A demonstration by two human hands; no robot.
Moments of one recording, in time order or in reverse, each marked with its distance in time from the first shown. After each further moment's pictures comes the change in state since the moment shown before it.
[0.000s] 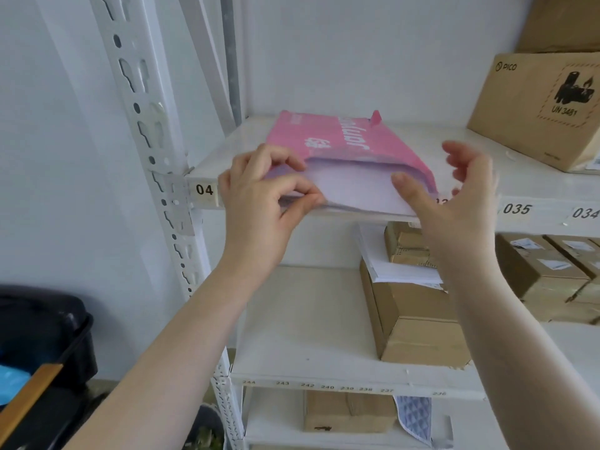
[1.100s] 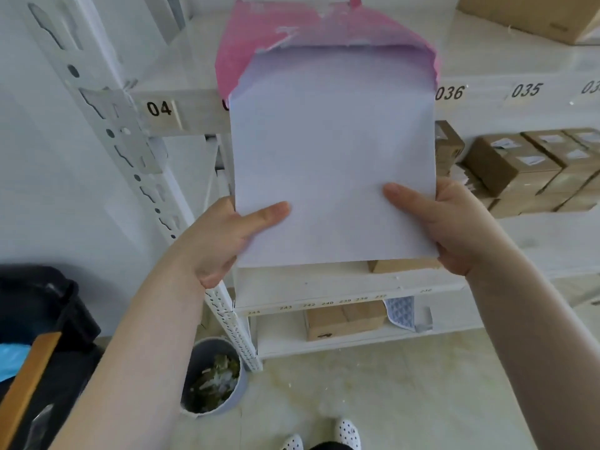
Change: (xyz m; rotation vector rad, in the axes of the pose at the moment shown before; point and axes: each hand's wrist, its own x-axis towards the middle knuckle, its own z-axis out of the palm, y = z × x) left_hand -0.075 -0.041 -0.020 -0.846 -0.672 -0.933; right_hand -0.075 0.046 -0.011 0.484 -0.454 0.627
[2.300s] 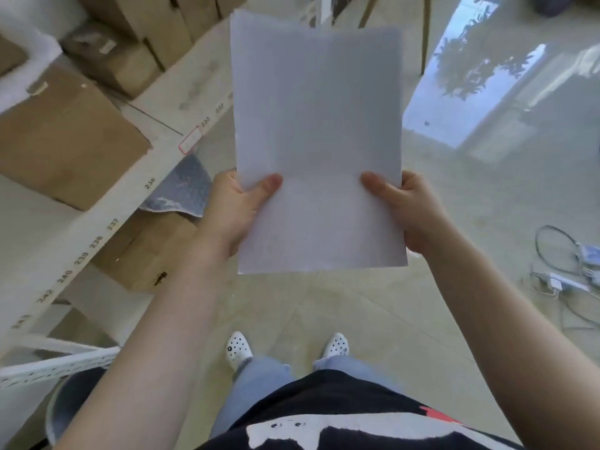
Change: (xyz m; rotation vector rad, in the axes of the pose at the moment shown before) left_hand -0.112 -0.186 0.490 0.176 -0.626 -0.122; right_hand -0.404 0.178 -0.350 0.219 0.928 0.218
